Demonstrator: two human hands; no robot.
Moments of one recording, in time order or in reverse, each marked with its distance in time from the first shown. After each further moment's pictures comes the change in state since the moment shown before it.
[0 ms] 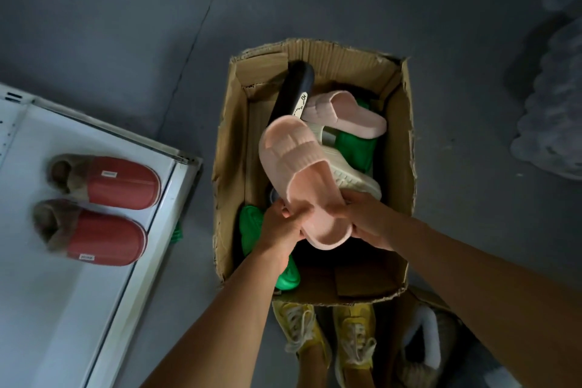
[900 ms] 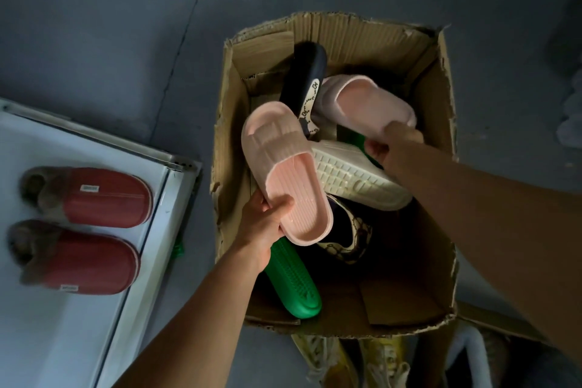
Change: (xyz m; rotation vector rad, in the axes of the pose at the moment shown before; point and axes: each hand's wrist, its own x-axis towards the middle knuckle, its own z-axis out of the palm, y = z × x) left_hand 0.075 0.003 -0.051 -0.009 0.018 0.051; right_hand 0.120 -0.074 -0.044 0.695 0.671 -0.067
